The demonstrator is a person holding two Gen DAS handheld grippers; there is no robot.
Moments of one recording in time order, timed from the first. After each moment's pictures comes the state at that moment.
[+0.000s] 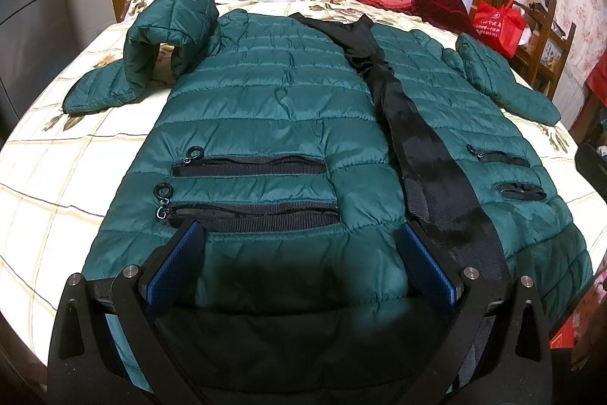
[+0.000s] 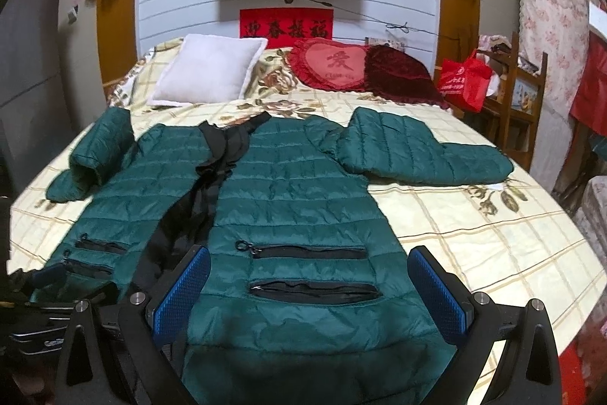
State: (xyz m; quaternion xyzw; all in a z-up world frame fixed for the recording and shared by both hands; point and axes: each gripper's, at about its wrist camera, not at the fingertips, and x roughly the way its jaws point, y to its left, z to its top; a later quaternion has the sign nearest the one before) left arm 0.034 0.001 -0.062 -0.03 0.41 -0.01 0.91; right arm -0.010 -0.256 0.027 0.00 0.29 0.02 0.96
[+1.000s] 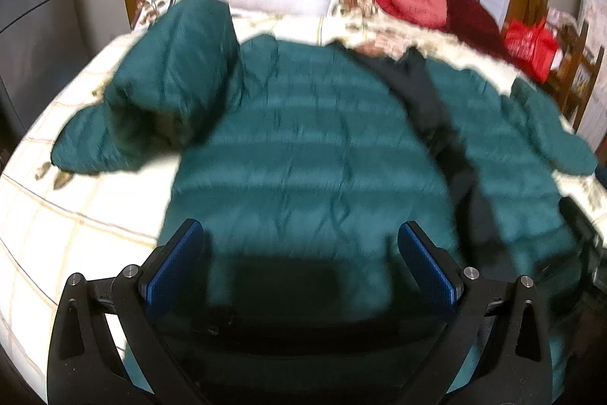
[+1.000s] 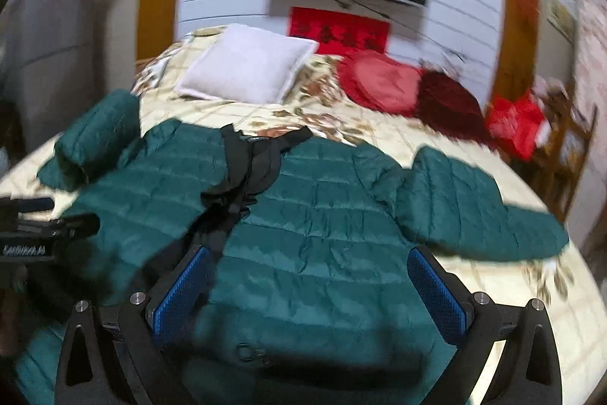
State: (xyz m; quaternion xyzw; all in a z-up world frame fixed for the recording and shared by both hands) left arm 0.144 0.035 -0.065 -0.03 0.41 0.03 0.91; right arm 0.105 -0.223 0.002 -0.10 0.26 0.09 0.95
